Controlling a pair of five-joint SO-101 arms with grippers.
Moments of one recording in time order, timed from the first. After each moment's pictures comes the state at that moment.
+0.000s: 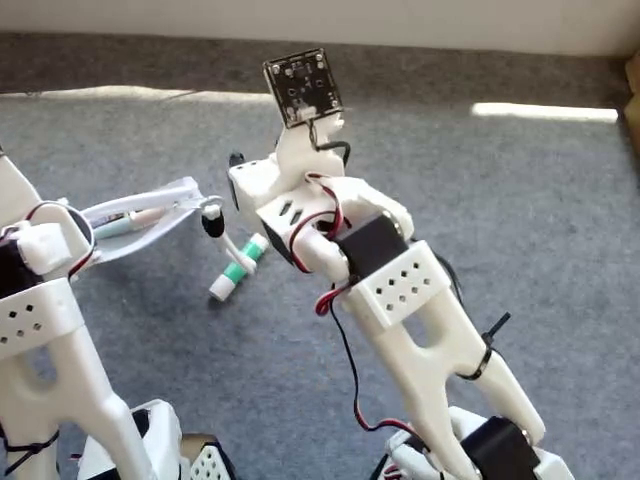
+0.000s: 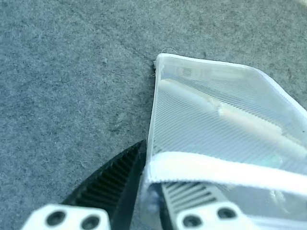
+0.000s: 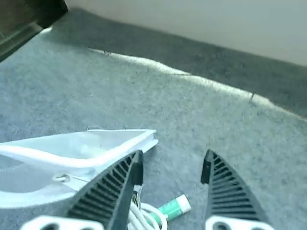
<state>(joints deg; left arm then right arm) -32.3 -36.2 18.5 85.8 15.1 -38.2 -21.0 7.2 51.9 -9.5</state>
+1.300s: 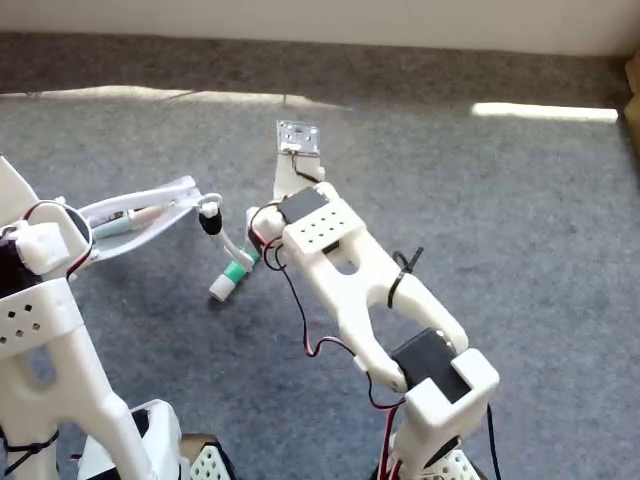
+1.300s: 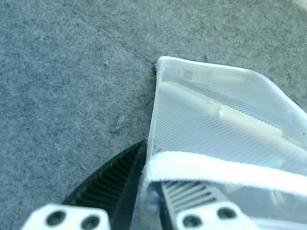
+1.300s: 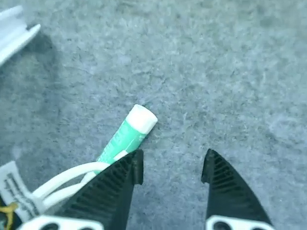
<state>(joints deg) -32.7 -36.1 18.5 85.1 15.5 -37.5 9.8 6.5 57.5 -33.0</state>
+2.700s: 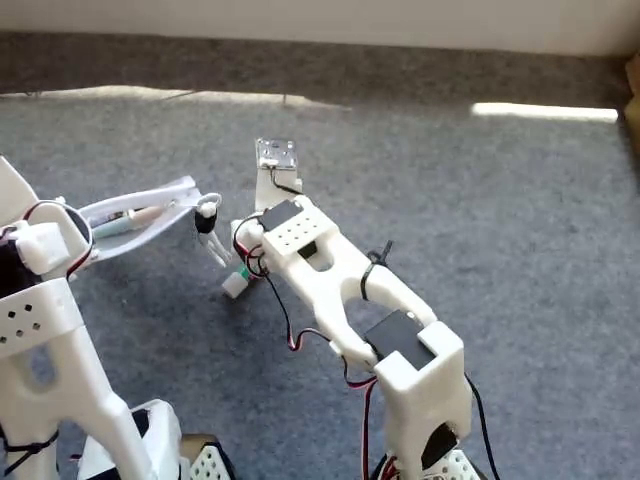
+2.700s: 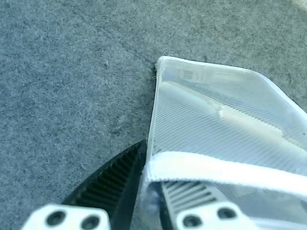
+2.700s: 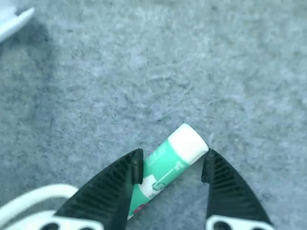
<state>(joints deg) -32.7 -36.1 18.5 85.1 15.5 -39.0 21.3 4.1 49.0 -30.4</state>
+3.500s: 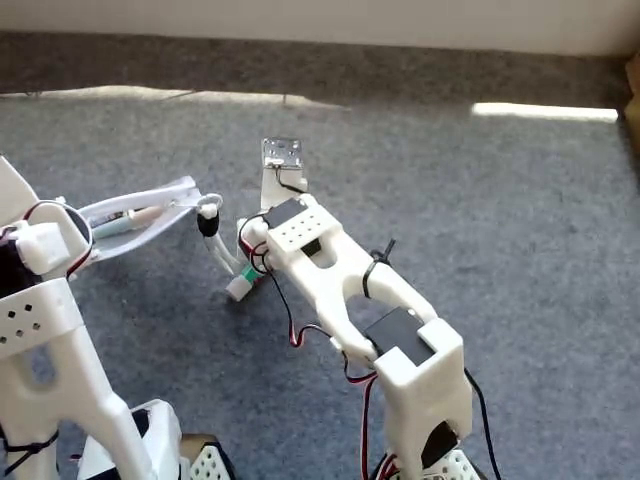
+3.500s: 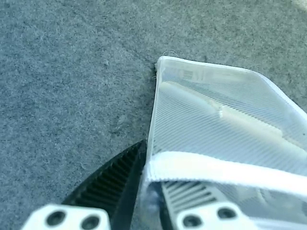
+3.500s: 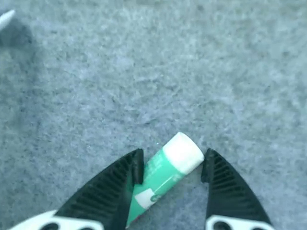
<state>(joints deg) -32.7 -36.1 18.5 85.1 15.5 -38.2 22.2 4.2 49.1 -29.8</state>
